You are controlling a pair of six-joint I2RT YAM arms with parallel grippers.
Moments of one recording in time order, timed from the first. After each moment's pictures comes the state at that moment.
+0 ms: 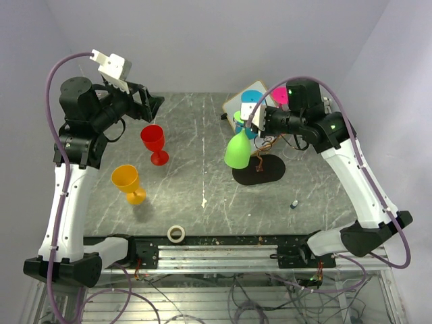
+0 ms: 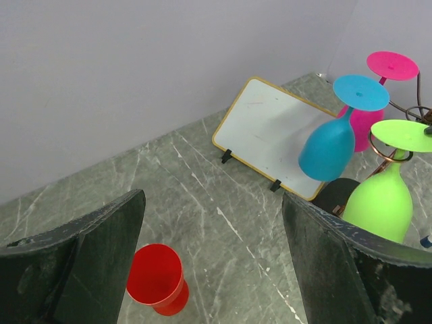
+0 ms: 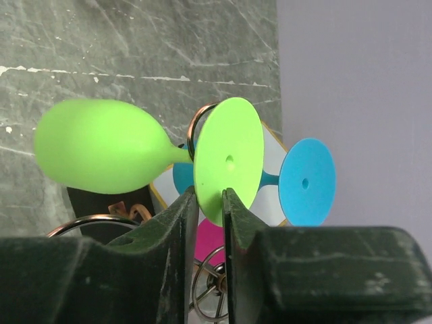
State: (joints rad) left arm -0.11 1.14 1.50 -0.41 0.48 0.01; right arm 0.52 1.40 1.76 -0.96 -0.40 -1.08
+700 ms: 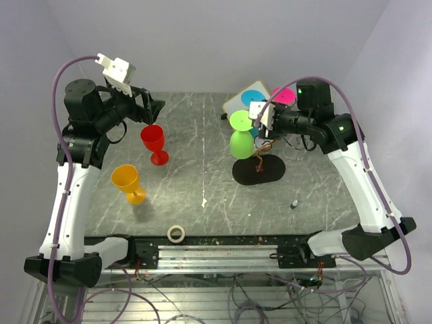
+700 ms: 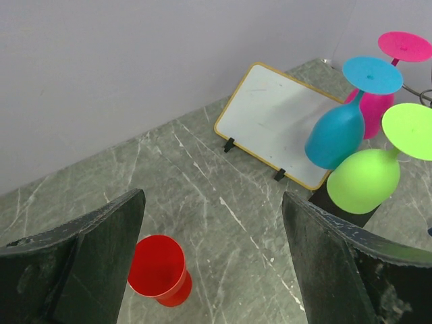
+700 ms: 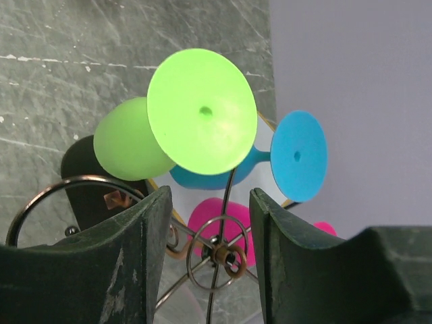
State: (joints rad) left arm -0.11 1.14 1.47 -0.41 0.48 0.03; right arm 0.46 1.37 1.74 -0.97 -0.44 -1.10
